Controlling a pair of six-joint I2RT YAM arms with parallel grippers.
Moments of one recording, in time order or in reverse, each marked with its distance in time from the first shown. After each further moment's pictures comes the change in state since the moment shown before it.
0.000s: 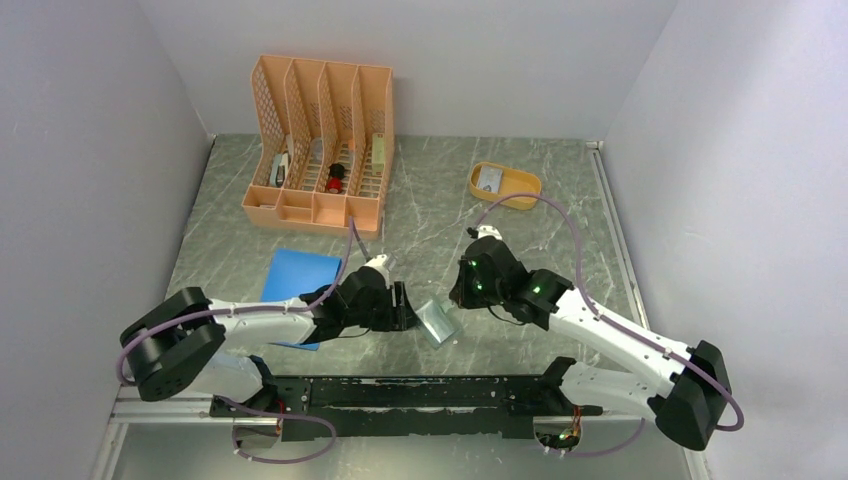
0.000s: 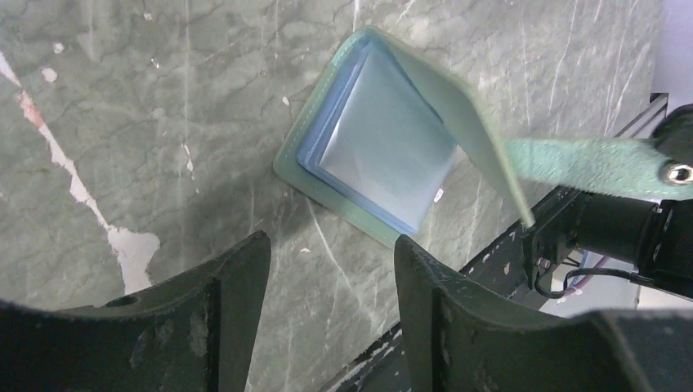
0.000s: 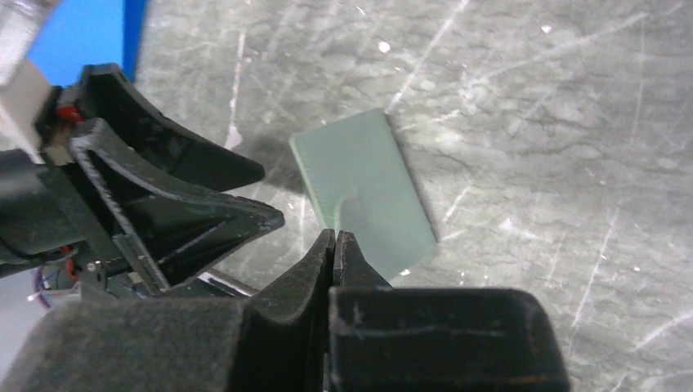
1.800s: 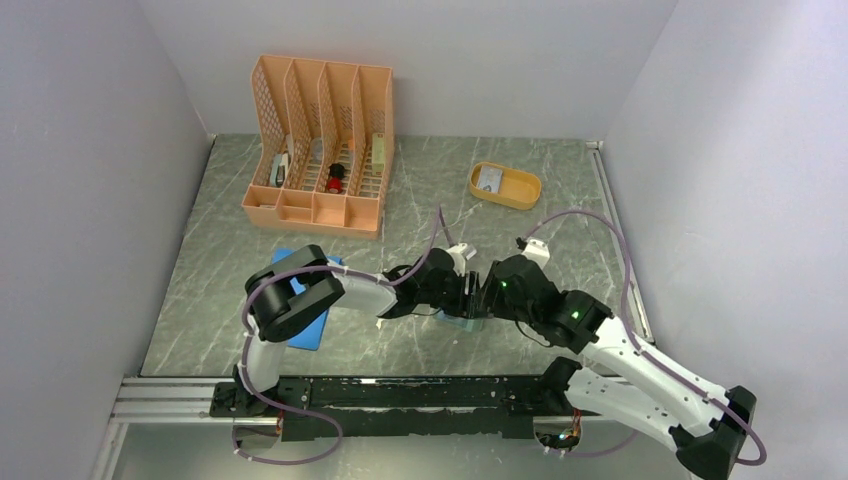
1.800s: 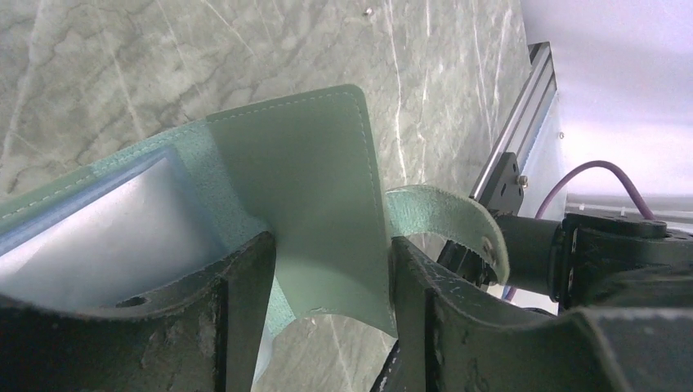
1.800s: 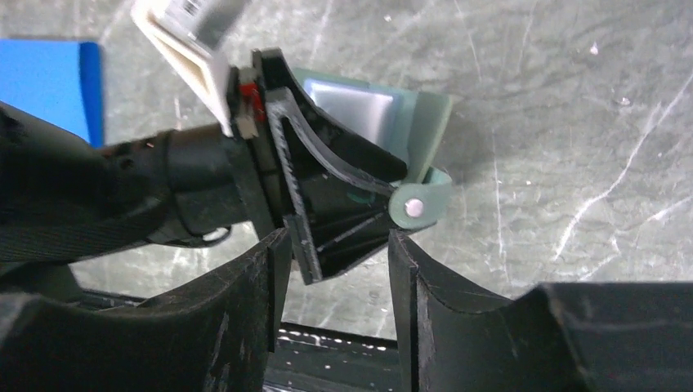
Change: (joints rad) left arm -0.093 0.631 0.495 0.314 0.253 0.071; right arm 0.000 -0.264 -0.048 -0.222 0.254 0.207
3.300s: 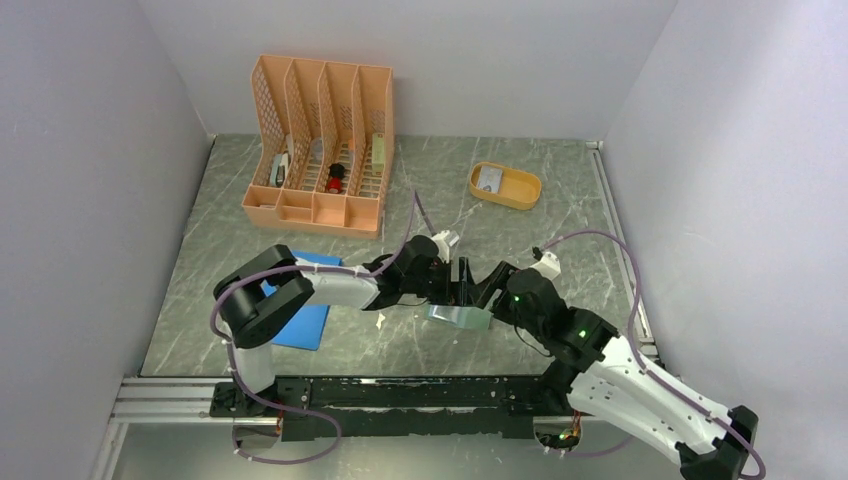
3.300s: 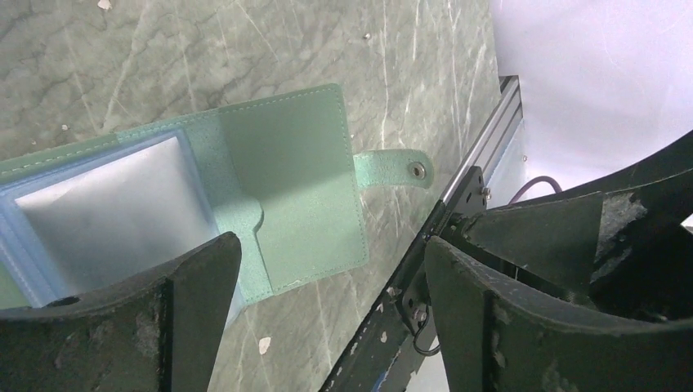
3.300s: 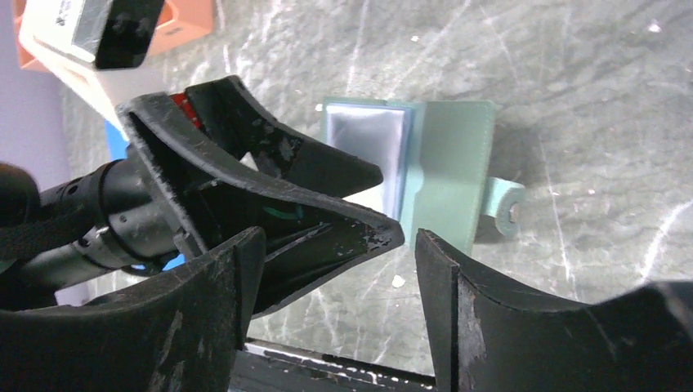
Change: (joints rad) left arm 0.072 -0.137 -0.051 -0.090 0.013 -0.077; right arm -0.006 -0.150 -0.191 0.158 0.008 0.189
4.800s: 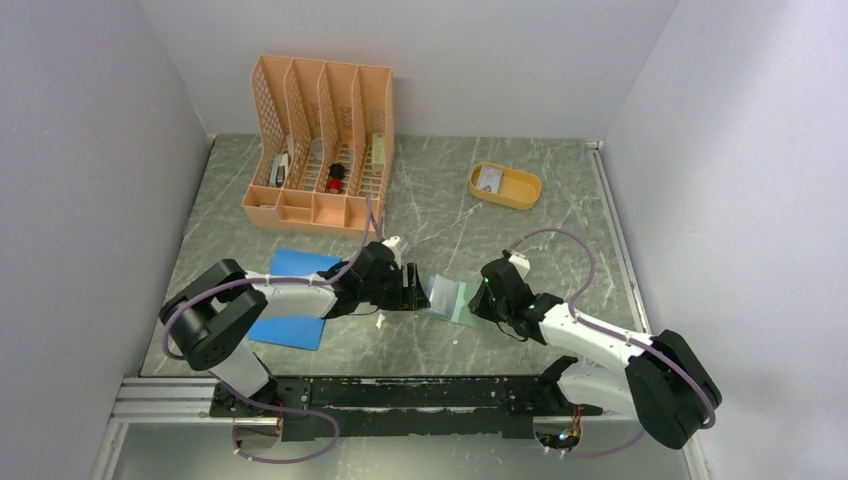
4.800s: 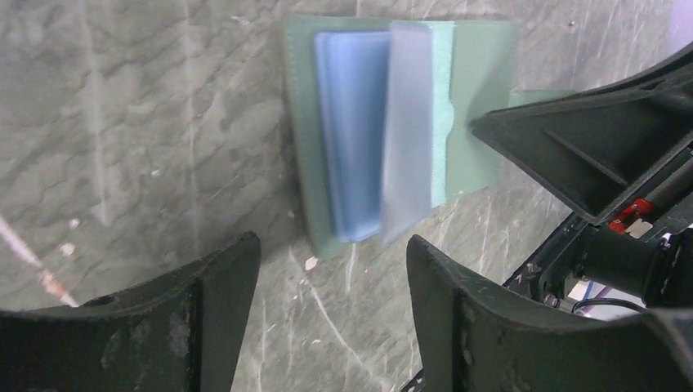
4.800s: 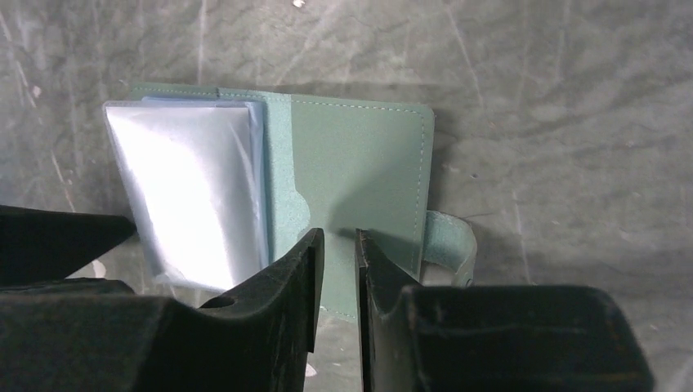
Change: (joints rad) left arm 0.133 -0.272 -0.293 -0.178 -0.143 0.135; right arm -0.177 0.474 -0.159 0.413 -0.171 -0.168
